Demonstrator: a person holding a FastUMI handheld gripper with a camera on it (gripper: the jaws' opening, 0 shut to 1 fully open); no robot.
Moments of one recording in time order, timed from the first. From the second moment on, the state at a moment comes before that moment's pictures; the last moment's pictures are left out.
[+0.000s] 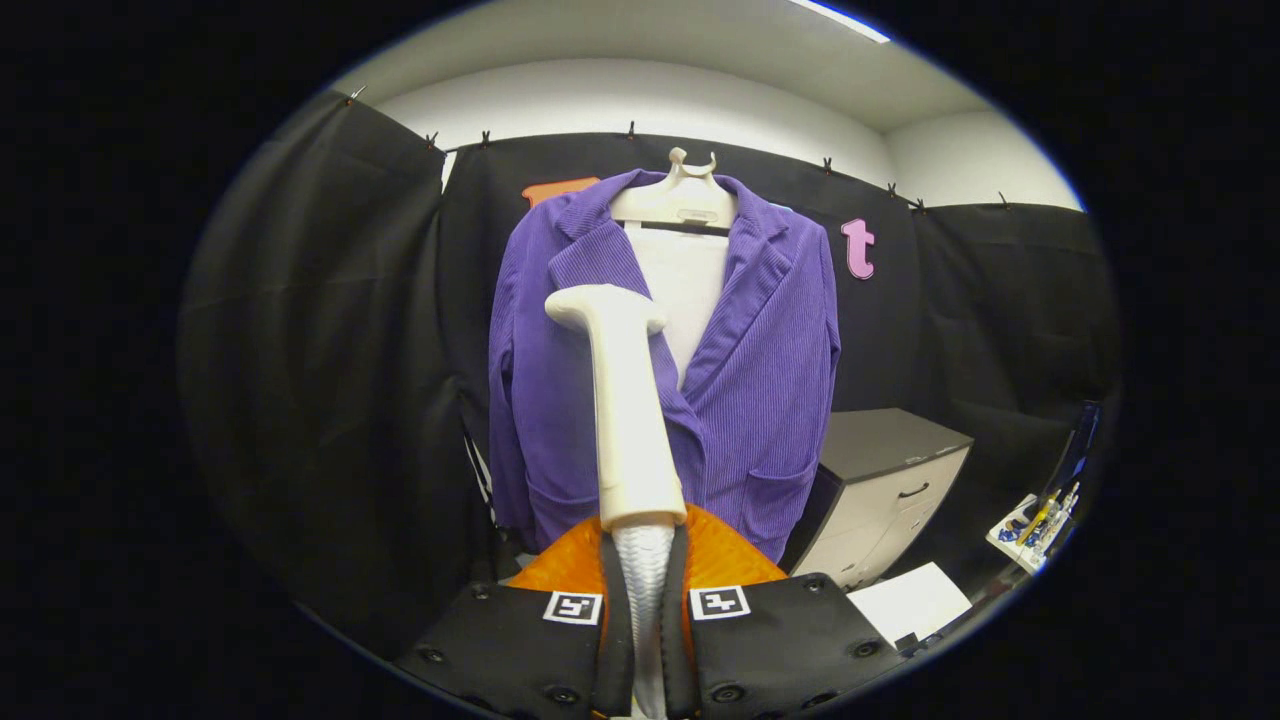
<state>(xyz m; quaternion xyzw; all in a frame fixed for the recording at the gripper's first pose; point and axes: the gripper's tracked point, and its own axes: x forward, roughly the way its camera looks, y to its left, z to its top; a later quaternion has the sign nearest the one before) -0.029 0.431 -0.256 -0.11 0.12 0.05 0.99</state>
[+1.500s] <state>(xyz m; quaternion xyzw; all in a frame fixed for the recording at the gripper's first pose) -0.075 0.392 -0.400 -0.13 0.27 0.05 0.95</state>
